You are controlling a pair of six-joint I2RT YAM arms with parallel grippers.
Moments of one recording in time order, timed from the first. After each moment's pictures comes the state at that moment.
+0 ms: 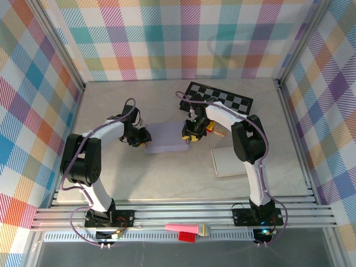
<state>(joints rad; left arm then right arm) -0.22 1.74 1.10 -0.59 0.30 -0.50 0.51 2.20 1.74 -0.96 -0.44 0.51</state>
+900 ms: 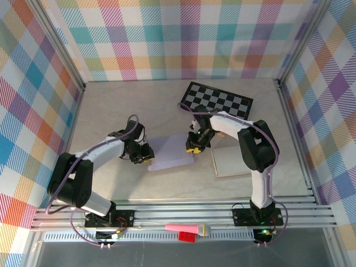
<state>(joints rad) -0.36 1.48 0.82 -0.60 0.31 -0.64 0.56 2.00 1.41 -0.87 -0.50 0.49</state>
